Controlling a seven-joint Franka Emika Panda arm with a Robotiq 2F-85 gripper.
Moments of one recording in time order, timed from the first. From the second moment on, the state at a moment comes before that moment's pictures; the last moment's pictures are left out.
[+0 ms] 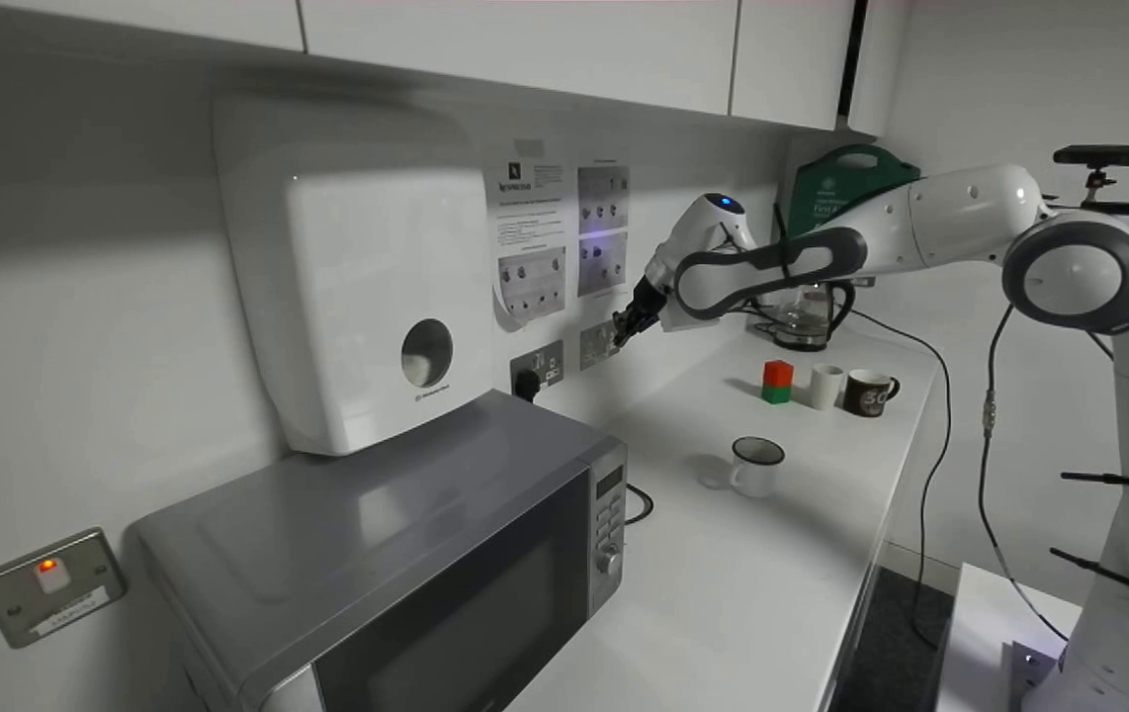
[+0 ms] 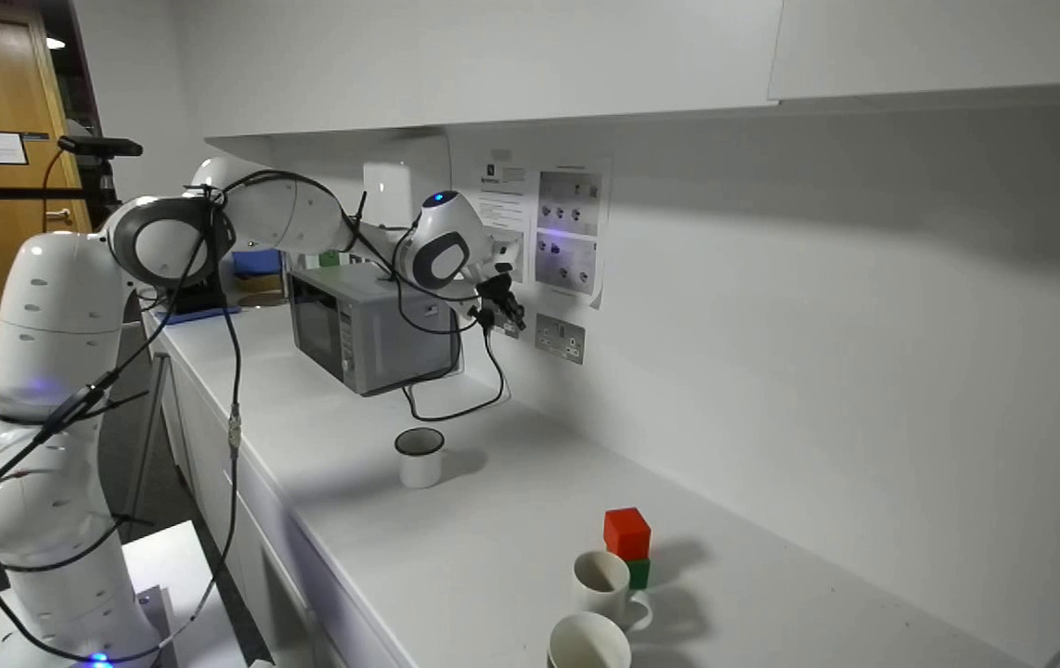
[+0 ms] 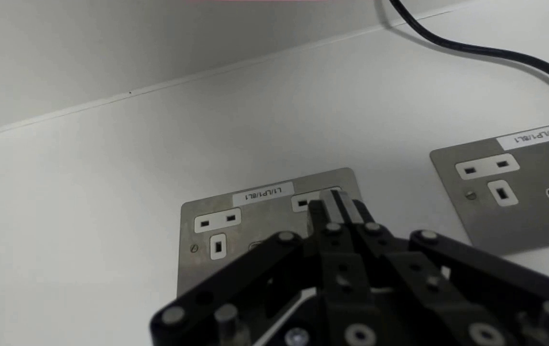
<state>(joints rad) -0.03 0.30 -0.01 -1.65 -0.01 2.59 0.20</state>
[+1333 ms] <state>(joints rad) -0.03 0.46 -0.05 -1.41 -0.01 2.51 0.18</state>
